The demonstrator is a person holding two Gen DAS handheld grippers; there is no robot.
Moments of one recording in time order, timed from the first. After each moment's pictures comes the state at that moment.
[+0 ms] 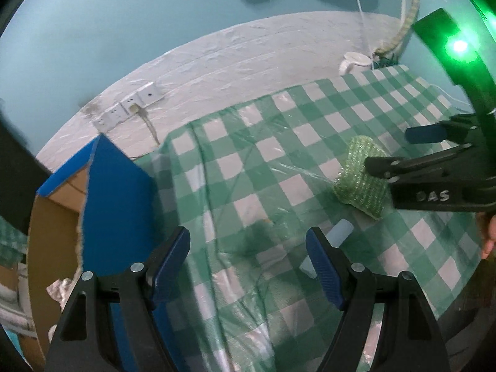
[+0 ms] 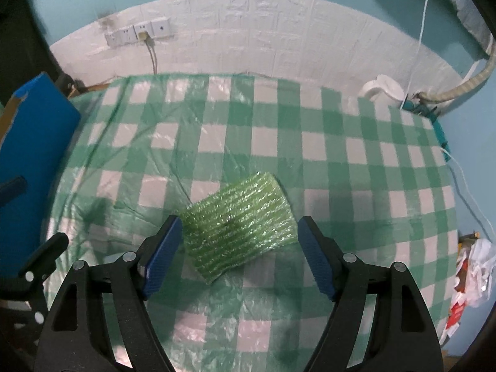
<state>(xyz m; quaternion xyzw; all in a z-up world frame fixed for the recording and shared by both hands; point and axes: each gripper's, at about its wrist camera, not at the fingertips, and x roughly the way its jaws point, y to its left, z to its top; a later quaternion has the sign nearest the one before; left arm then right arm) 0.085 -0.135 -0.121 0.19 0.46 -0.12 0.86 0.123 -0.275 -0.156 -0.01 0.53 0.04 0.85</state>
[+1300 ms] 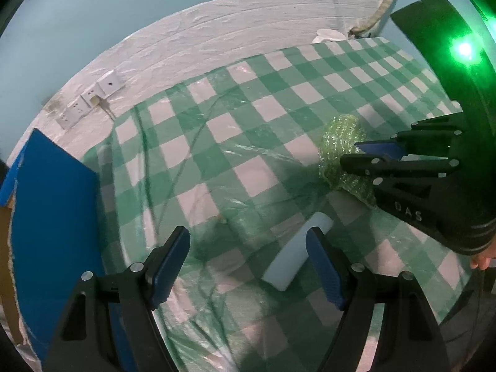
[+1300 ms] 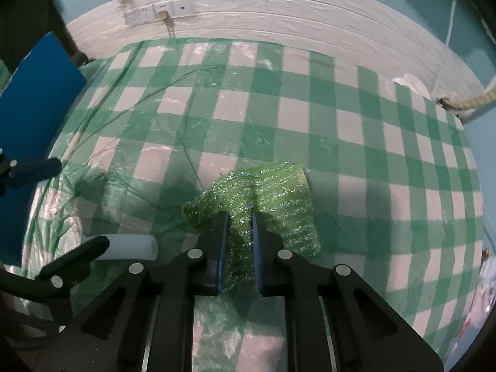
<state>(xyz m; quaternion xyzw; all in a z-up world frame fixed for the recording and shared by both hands) 0.097 -0.161 -0.164 0.18 0.50 -0.18 0.83 0.119 -0.270 -0.192 -0.02 0.54 0.08 0.84</state>
